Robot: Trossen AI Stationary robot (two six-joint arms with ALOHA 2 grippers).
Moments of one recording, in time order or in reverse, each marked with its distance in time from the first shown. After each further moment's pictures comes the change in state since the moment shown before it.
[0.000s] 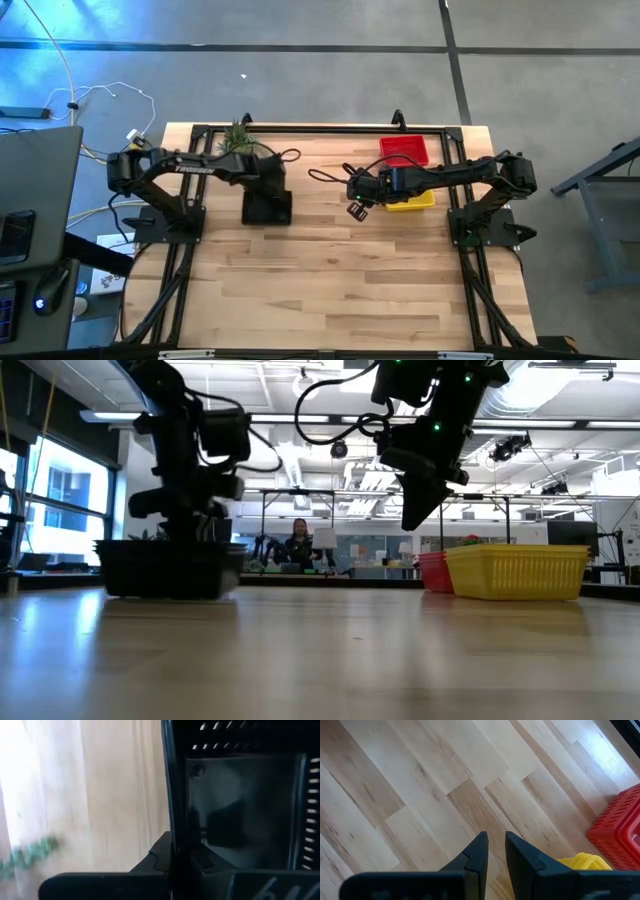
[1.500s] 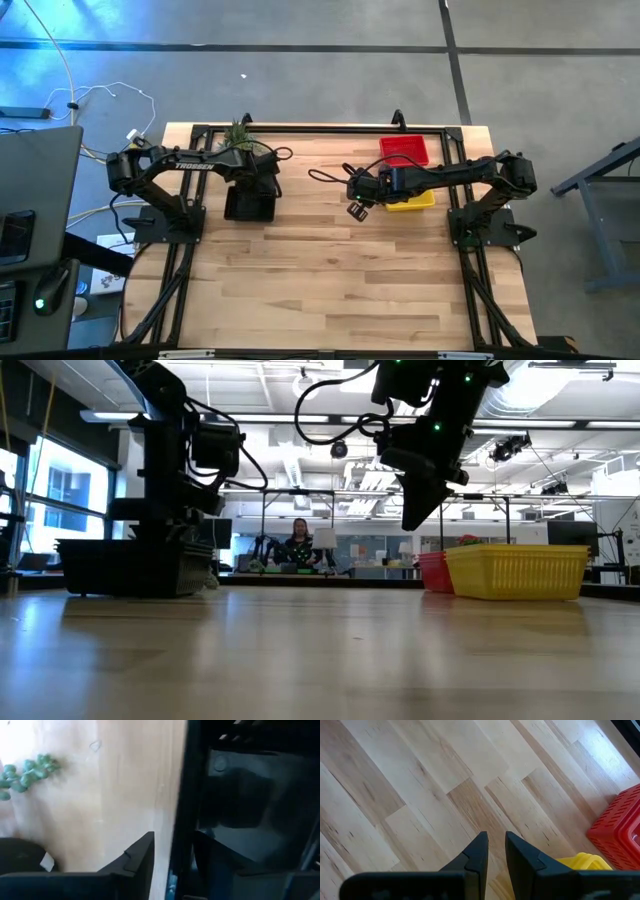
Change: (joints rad) left arm 0.074 0.001 -0.003 -0.185 -0.087 -0.039; right arm 0.000 0.000 0.000 -0.002 -0.003 -0.004
